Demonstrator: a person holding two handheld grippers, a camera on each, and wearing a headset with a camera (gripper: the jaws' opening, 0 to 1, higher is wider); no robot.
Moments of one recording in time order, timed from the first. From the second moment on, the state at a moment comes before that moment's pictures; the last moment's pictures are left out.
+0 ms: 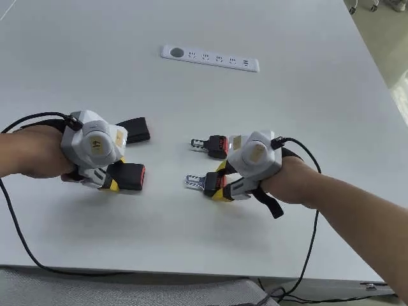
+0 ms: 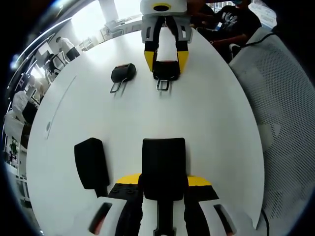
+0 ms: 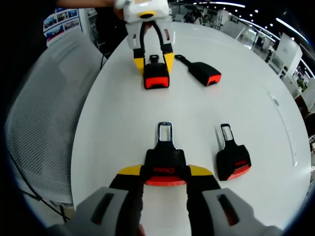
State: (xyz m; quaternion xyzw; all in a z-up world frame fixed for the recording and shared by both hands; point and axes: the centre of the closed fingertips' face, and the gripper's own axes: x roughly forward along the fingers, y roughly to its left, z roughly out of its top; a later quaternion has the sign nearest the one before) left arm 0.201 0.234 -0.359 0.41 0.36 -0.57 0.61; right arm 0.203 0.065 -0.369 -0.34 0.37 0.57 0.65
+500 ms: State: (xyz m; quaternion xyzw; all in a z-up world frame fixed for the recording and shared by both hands) left arm 0.202 0.234 -0.358 0.40 0.36 -0.57 0.62; right arm 0.201 0.122 -0.368 -0.31 0.35 0.58 0.67
